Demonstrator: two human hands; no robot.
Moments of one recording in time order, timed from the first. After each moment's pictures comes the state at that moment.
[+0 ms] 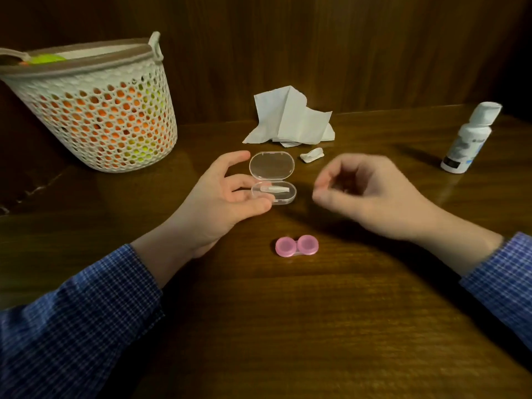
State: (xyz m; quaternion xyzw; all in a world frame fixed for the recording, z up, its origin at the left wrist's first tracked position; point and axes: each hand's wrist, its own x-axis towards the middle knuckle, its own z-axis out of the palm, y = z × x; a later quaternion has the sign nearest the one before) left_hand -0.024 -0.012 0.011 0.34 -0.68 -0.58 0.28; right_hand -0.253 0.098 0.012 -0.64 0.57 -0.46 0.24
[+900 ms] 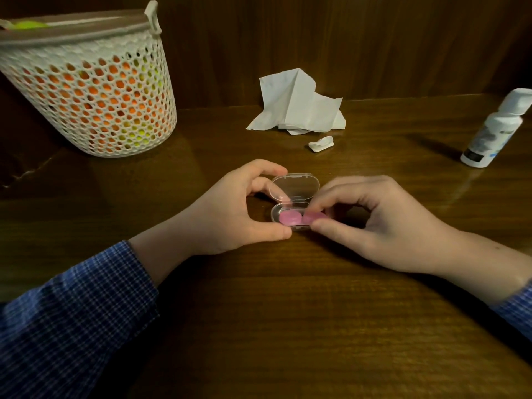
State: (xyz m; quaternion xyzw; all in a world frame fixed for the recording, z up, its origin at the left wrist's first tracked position) left_hand -0.025 -0.013 0.004 0.30 -0.88 -0.35 0.14; right_hand -0.239 0.108 0.001 -0.75 0.54 -0.34 0.17
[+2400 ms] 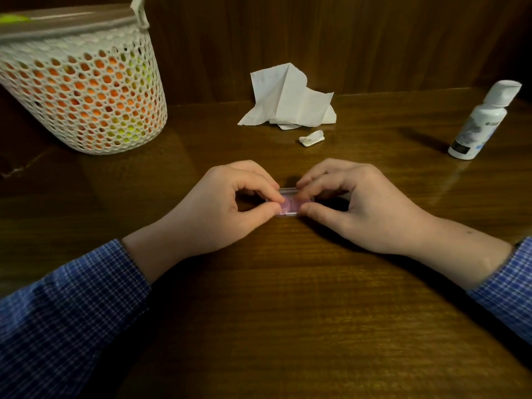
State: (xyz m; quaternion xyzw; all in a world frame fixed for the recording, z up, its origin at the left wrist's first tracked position) left_hand -0.027 -0.006 0.003 0.23 -0.92 -0.25 0.22; right_hand -0.240 0.100 -0.001 -0.73 0.59 -0.33 0.13
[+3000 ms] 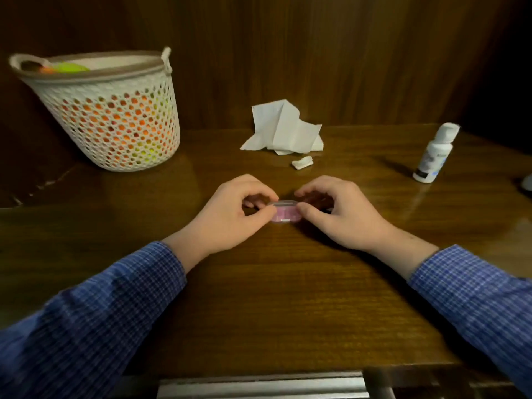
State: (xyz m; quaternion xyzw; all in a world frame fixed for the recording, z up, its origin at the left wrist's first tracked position) left_hand -0.029 -0.003 -0.005 0.26 -0.89 -0.28 0.26; right_hand -0.246 0.095 -0.011 -0.68 0.64 -0.35 0.08
